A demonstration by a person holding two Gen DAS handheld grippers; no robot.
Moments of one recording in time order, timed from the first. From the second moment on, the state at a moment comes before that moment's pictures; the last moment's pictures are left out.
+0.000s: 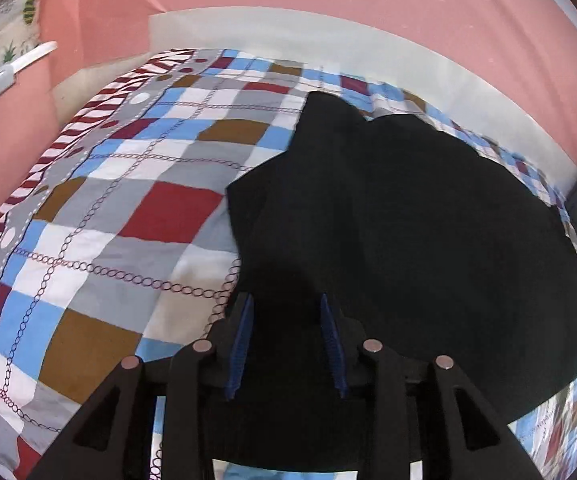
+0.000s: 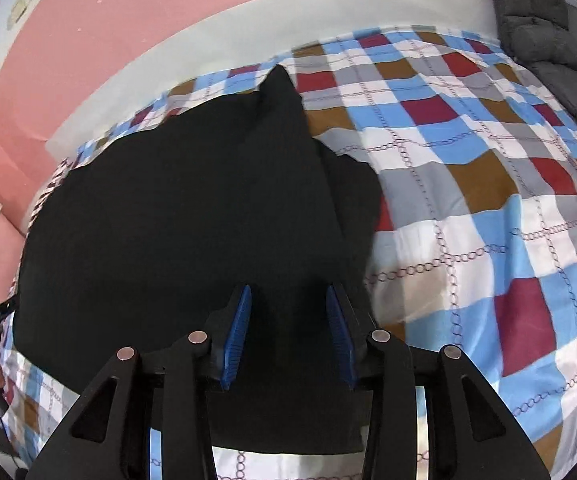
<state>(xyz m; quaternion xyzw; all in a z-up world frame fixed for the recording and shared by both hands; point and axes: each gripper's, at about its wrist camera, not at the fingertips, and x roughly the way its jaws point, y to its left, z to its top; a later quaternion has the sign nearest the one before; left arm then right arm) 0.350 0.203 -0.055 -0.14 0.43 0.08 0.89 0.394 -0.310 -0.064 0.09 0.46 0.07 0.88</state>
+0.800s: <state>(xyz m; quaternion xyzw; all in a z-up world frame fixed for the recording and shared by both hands) 0.183 0.162 -0.067 -0.20 0.48 0.04 0.85 0.224 -0.325 -0.097 0.23 0.50 0.09 0.83</state>
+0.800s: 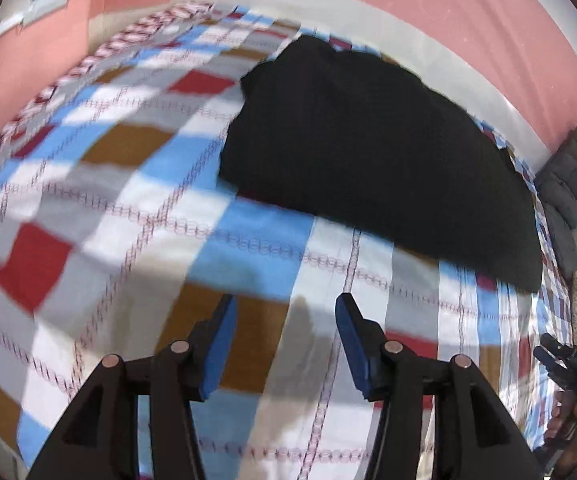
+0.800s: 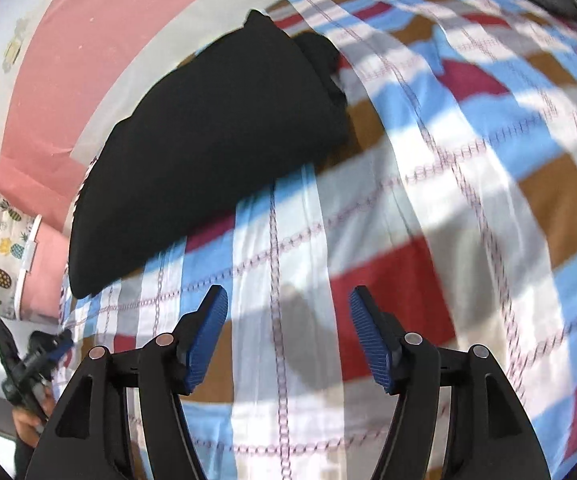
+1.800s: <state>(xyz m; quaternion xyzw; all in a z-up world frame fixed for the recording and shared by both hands) 0.279 0.246 -0.116 -0.40 0.40 0.06 0.82 0.343 -0.360 -0.139 0.46 0.43 0.11 0.77</state>
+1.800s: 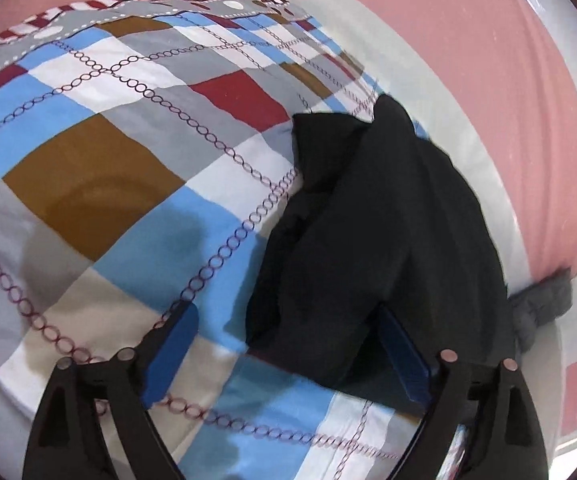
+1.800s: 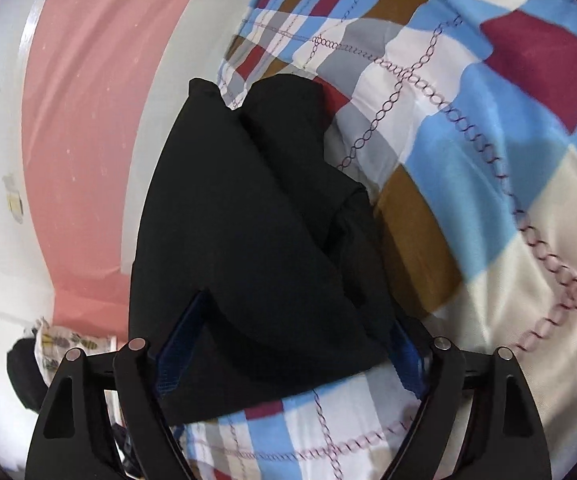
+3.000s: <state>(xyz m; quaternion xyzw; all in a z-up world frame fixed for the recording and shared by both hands) 0.072 0.179 -0.043 -0.27 0.47 0.01 0.84 0.156 -0.380 -0.062 0.37 0.50 0.09 0.78</state>
